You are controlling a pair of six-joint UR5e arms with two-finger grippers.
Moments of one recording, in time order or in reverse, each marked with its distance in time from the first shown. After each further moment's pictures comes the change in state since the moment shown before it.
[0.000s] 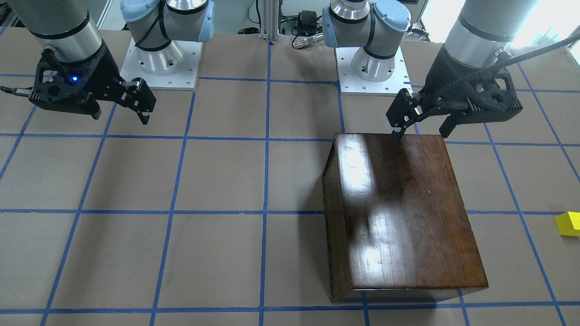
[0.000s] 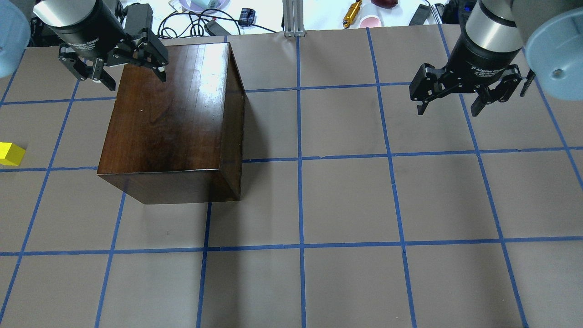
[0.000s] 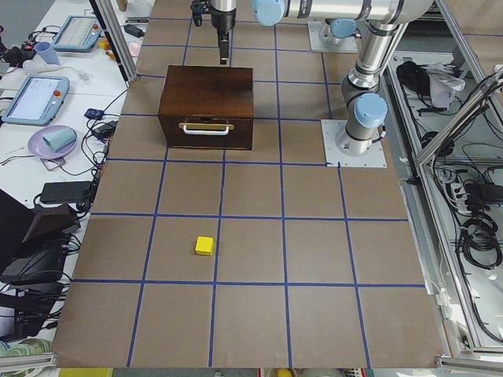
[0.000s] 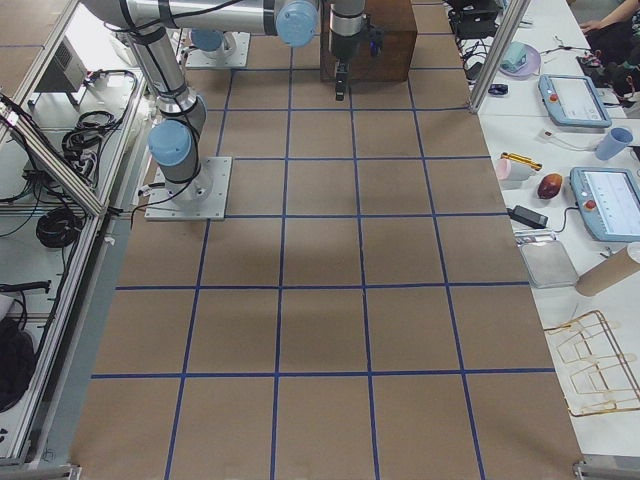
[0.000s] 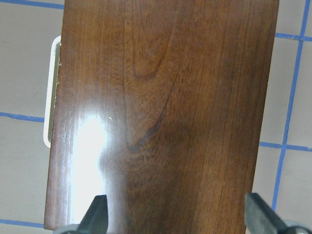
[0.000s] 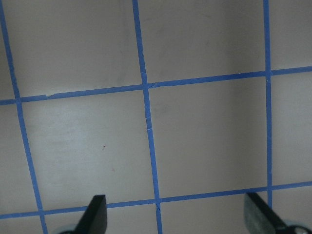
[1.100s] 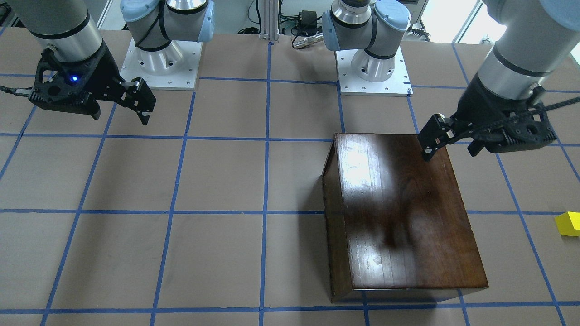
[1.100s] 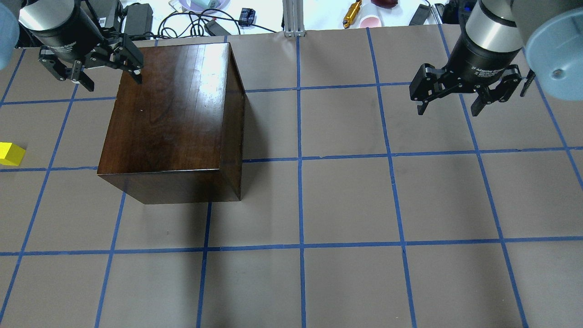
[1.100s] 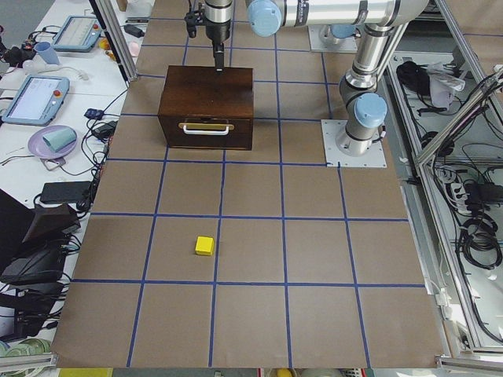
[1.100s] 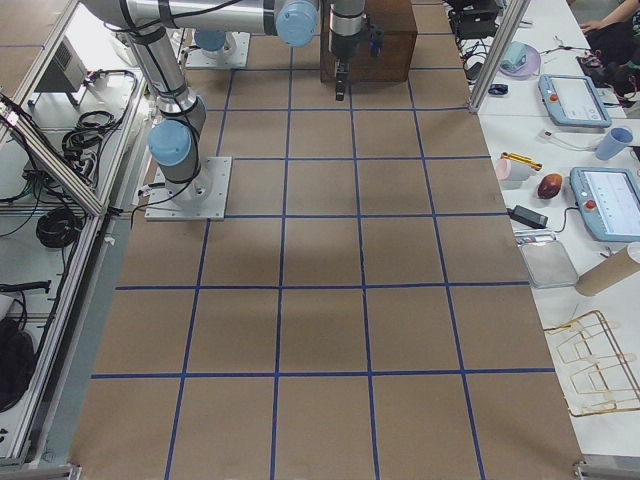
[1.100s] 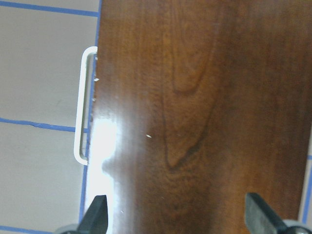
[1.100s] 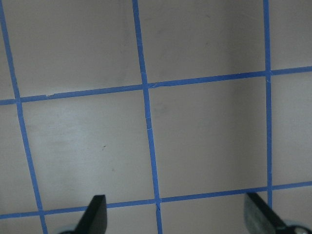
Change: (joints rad) left arm 0.124 -0.068 -0.010 0.046 0.027 0.154; right arm 0.000 0.000 0.000 0.000 0.000 0.000
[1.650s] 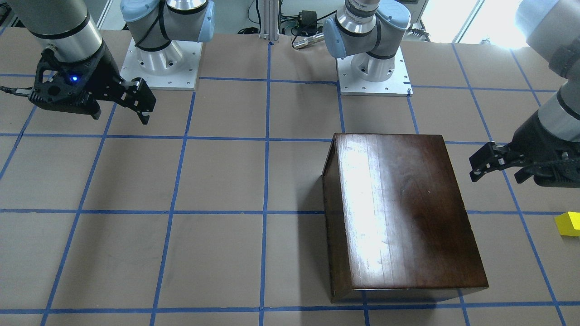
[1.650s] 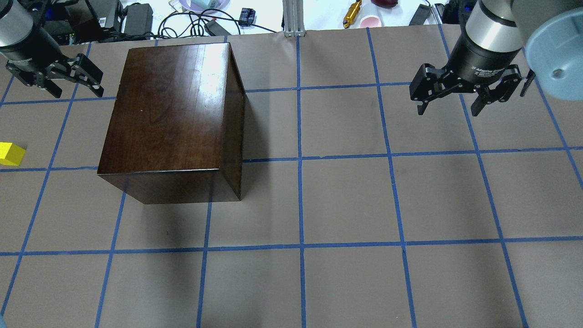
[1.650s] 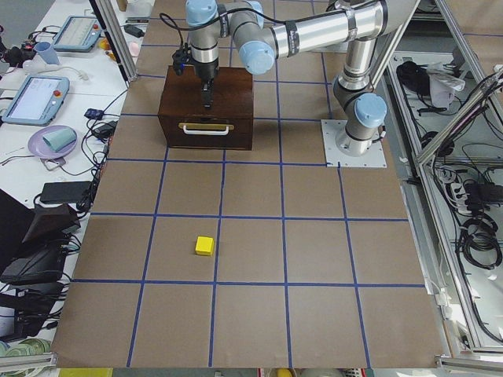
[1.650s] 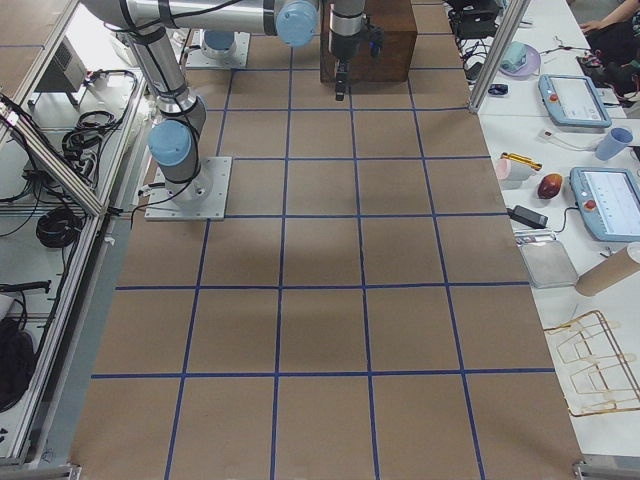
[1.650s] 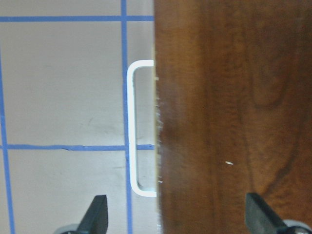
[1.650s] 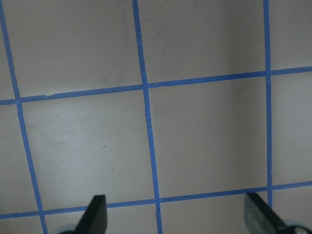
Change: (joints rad) left arm 0.182 -0.085 -0.008 0.061 -0.005 0.335; right arm 0.000 0.000 0.000 0.000 0.000 0.000
